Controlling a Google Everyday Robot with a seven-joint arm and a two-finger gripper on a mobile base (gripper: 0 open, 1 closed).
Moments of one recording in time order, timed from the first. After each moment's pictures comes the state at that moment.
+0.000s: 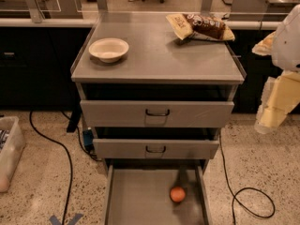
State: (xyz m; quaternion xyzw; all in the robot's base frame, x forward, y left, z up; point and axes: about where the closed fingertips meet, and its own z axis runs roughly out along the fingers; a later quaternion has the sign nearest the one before) arm 0.438 -0.217 0.976 -0.60 0.78 -0.03 0.16
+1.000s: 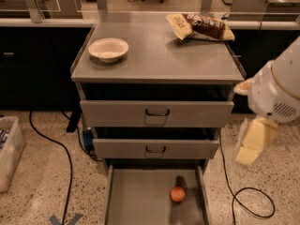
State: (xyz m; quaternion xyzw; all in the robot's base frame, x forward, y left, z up) arm 0.419 -0.194 0.894 -0.59 0.79 0.02 0.16
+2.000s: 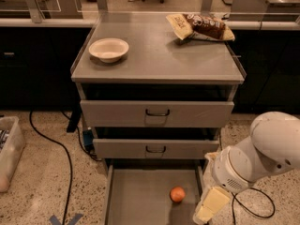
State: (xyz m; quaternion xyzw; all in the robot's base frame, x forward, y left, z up) arm 0.377 -0.151 0.693 -0.54 0.81 0.15 0.16
